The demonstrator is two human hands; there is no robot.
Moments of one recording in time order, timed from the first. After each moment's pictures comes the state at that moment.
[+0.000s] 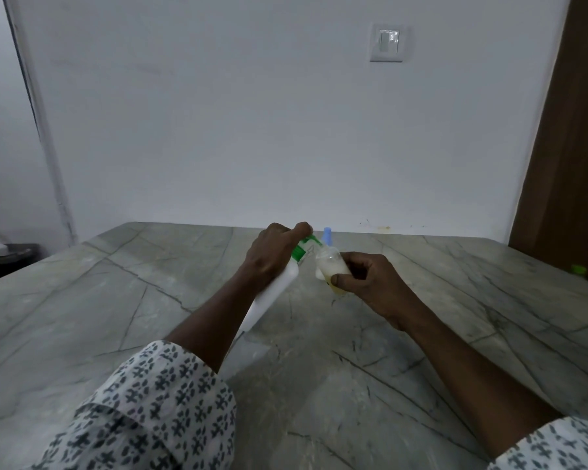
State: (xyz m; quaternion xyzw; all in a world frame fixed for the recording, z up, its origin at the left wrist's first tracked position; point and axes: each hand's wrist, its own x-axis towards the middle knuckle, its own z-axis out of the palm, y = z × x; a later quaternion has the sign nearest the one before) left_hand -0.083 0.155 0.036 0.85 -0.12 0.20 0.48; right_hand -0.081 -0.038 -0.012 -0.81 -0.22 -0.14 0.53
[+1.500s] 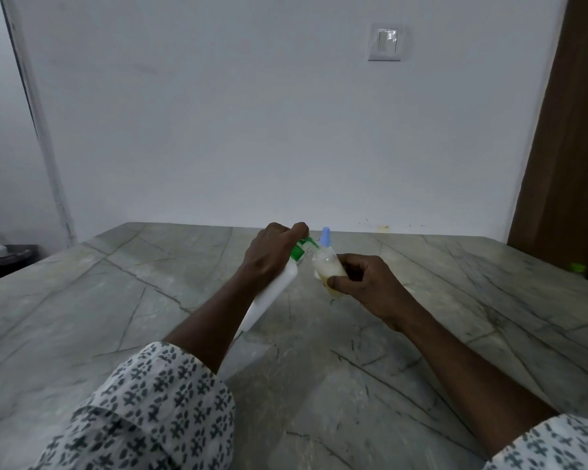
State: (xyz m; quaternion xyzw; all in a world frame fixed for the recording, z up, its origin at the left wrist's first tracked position) left_hand -0.074 0.160 0.030 0.89 -0.13 0.23 0.38; right_hand -0.082 -0.036 -0.015 -0.82 -0.22 -0.14 0.52
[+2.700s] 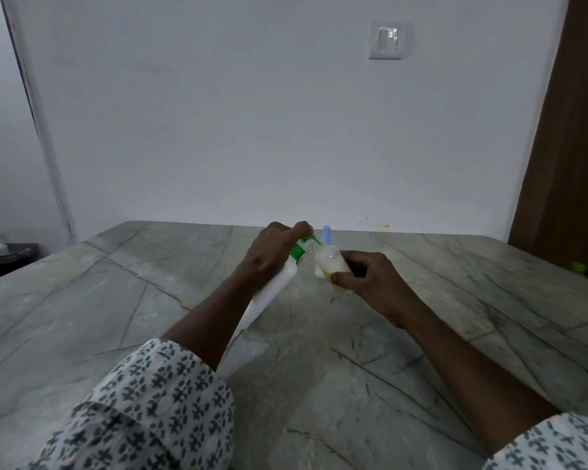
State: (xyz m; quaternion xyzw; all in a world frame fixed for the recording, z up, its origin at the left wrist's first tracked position) left_hand -0.085 0.156 0.039 0.84 -0.12 0.17 0.50; right_hand -0.083 -0.039 -0.012 -0.81 -0.22 -0.15 0.52
